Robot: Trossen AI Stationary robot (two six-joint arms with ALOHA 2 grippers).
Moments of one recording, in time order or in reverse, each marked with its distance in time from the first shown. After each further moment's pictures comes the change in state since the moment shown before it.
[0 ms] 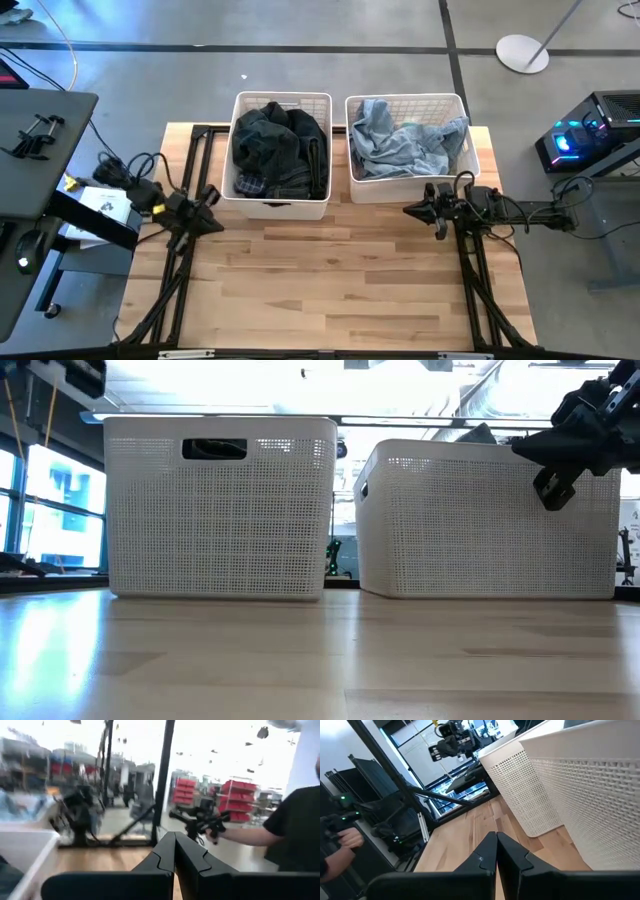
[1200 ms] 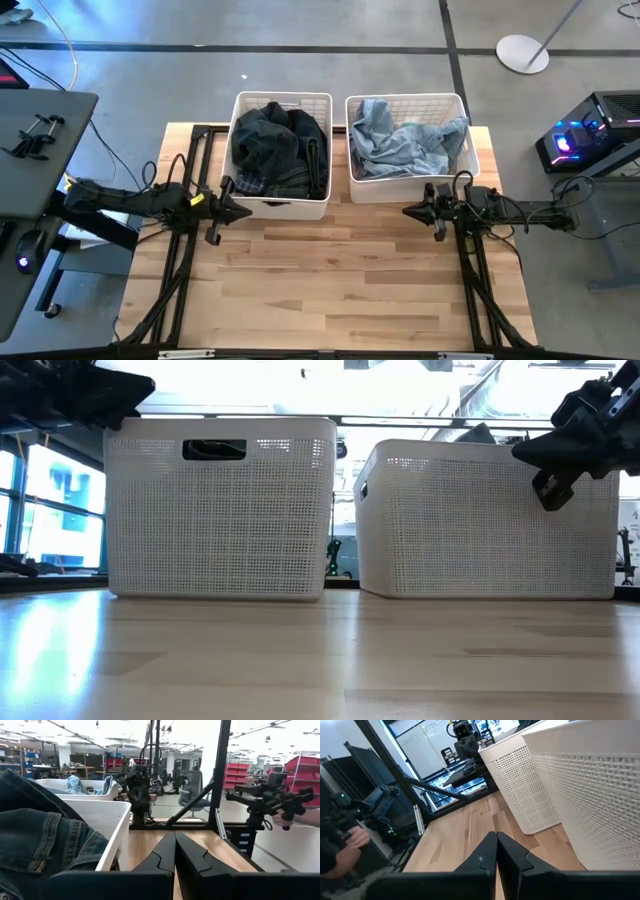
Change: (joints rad) left arm 0.462 0.123 -0.183 0.168 0.195 0.046; right arm -0.001 0.008 -0.001 -0.005 -0.008 -0.058
